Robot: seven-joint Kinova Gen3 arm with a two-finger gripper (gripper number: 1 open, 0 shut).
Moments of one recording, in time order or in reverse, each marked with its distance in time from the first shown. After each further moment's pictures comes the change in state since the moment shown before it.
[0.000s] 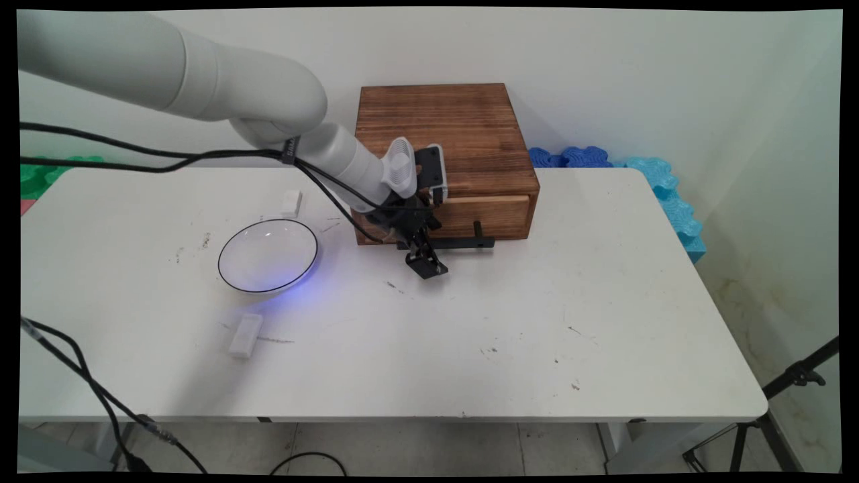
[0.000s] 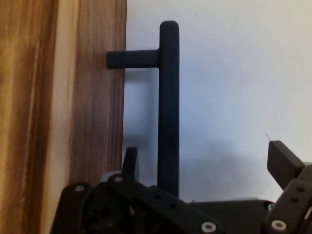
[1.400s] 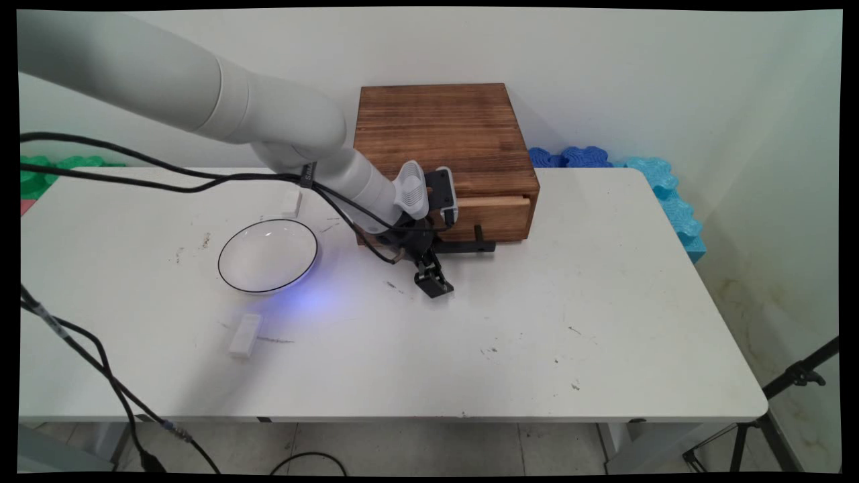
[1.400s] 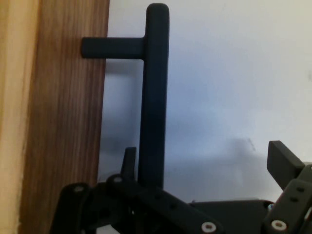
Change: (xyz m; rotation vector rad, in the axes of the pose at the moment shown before) arm -0.001 0.017 0.029 -0.024 -0.027 -0.040
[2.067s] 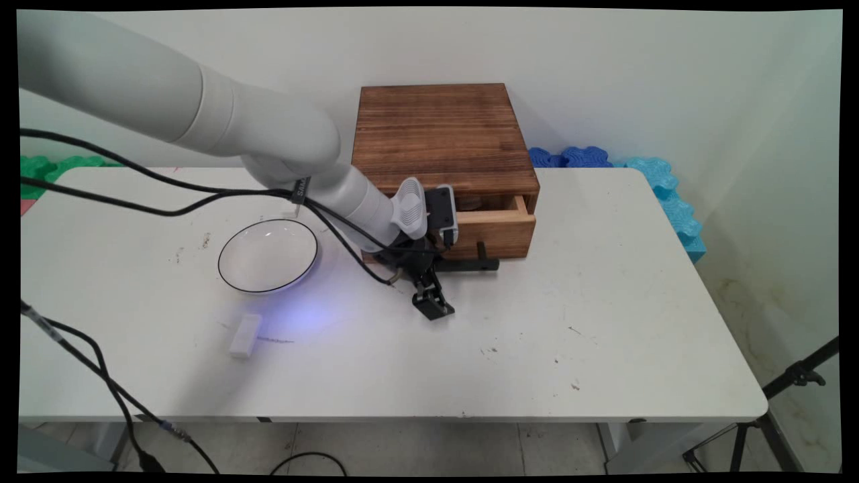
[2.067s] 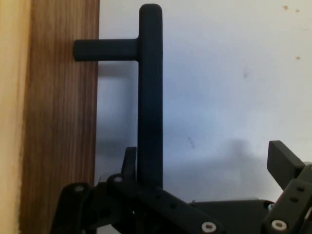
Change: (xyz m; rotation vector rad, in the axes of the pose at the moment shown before) arm -0.003 0.032 -0.007 -0.045 0.005 0.023
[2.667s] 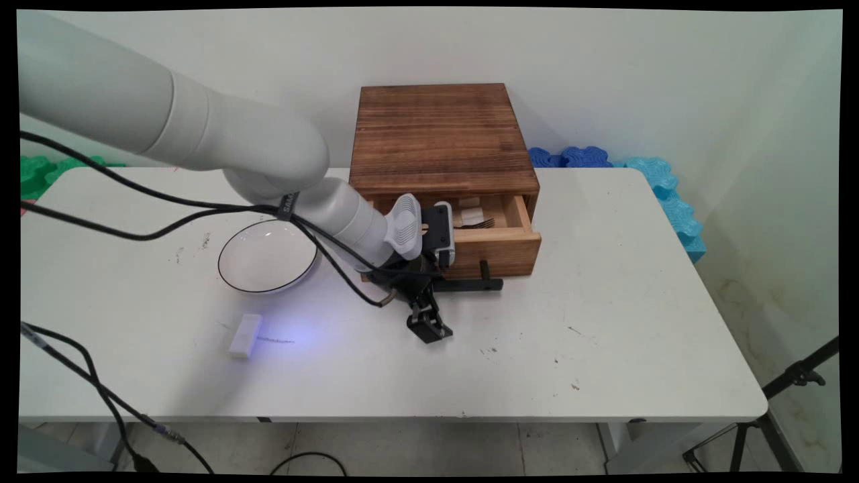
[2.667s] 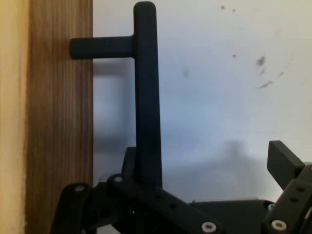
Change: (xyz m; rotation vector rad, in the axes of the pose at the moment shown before) arm -0.003 0.033 -0.011 -0.037 0.005 0.019
